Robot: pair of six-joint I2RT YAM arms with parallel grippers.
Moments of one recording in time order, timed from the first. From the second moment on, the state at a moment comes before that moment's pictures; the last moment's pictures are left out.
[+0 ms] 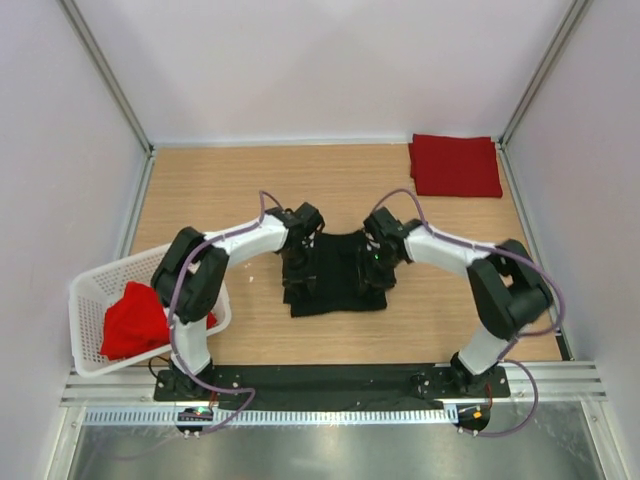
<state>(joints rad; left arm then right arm) -0.65 1.93 1.33 -0.84 0.17 -0.64 0.54 1.72 1.06 -0.62 -0.26 0.51</state>
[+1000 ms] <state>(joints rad) -0.77 1.80 1.24 -0.82 0.34 -0.92 0.35 1.76 1.33 -0.75 -0.45 0.30</state>
